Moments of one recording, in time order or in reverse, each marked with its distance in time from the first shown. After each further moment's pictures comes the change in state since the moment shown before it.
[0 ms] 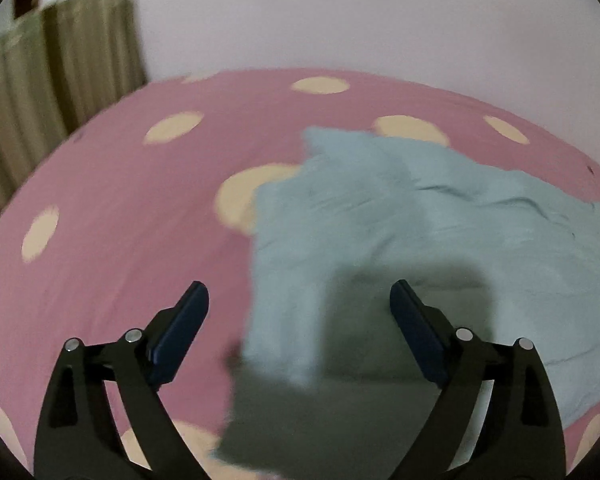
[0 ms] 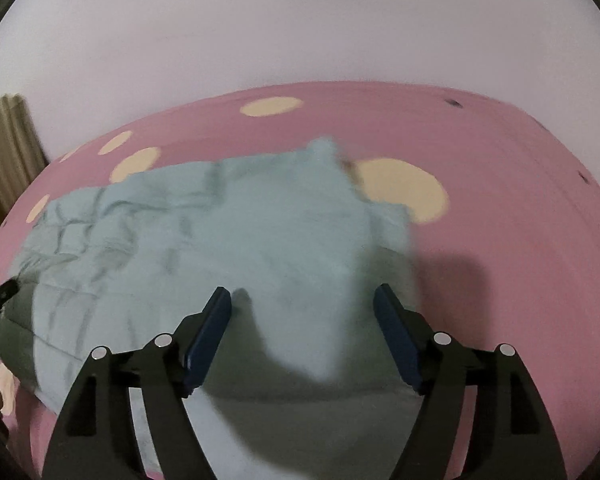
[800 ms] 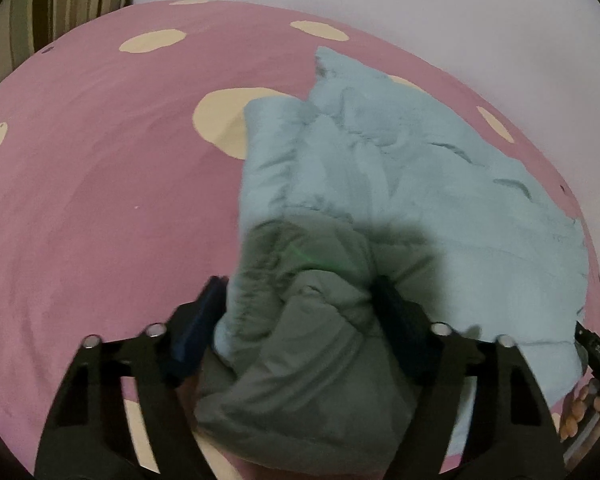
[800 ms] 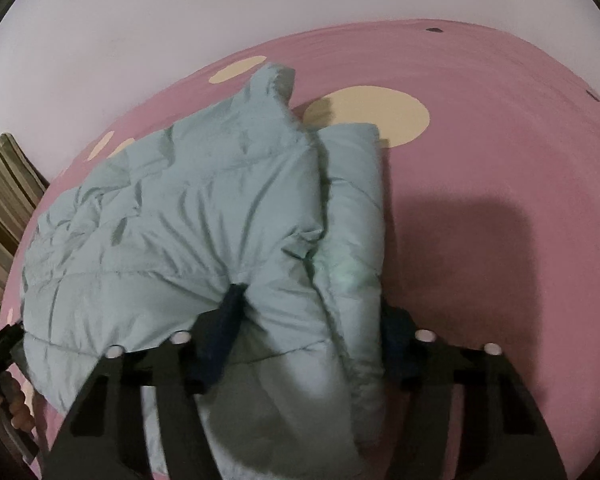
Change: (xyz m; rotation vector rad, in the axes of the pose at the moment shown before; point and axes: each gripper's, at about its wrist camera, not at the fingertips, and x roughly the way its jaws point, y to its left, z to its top) left arm 0.036 0.011 -0.014 -0.101 0.158 -0.227; right arm 0.035 -0.027 -0.020 0.138 0.129 0.107
